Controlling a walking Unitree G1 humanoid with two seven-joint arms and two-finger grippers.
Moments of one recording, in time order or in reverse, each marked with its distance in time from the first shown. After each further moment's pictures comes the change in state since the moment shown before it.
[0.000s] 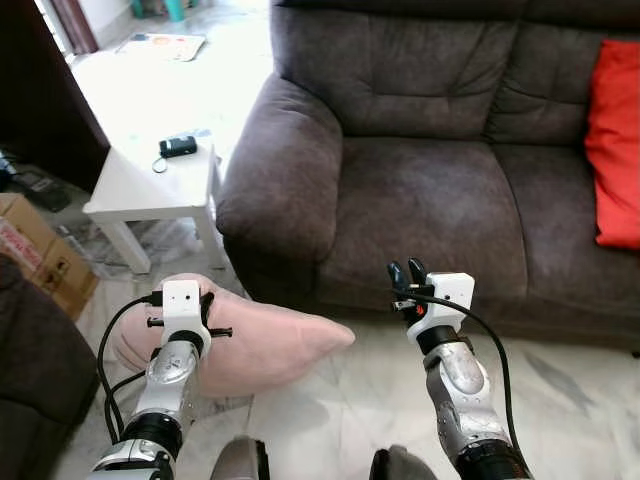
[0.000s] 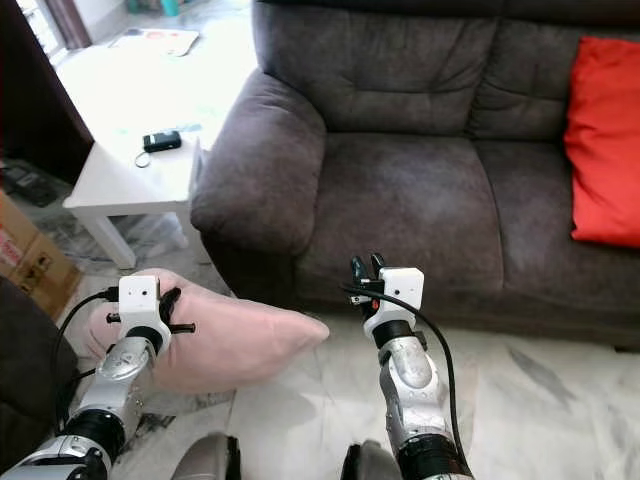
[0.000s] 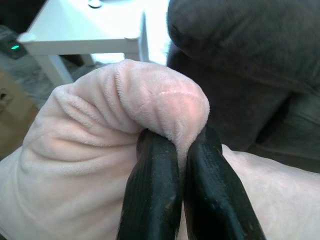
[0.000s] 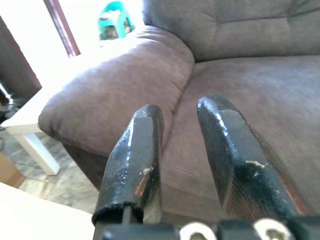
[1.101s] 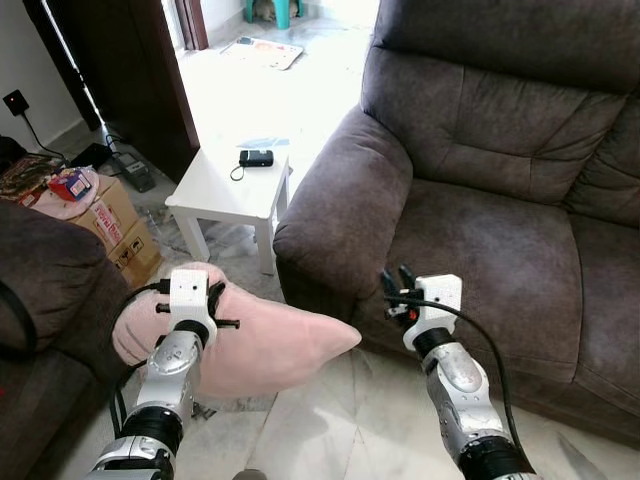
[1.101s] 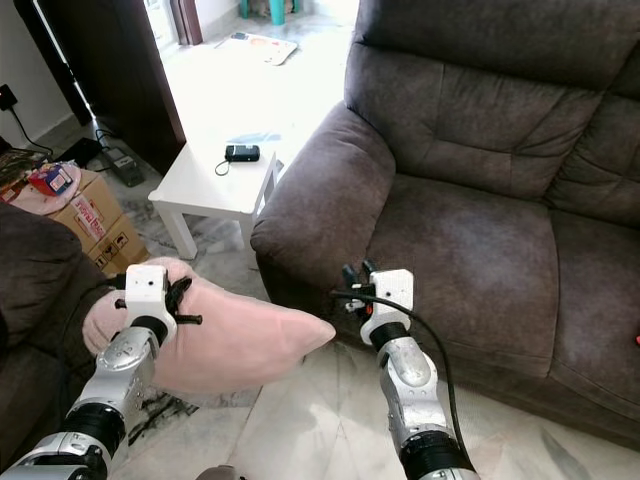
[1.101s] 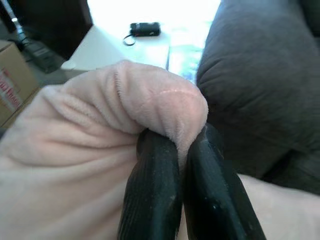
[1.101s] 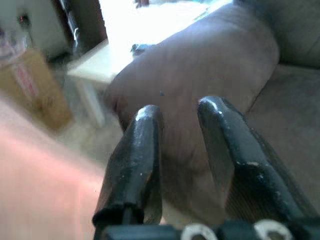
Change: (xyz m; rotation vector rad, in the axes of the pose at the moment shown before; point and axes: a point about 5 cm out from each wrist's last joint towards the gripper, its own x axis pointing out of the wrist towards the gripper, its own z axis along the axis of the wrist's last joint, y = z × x) left arm 0.004 -0.011 0.021 0.016 -0.075 -0.137; right arm -0.004 -0.002 -0.022 -0.133 0.184 0.134
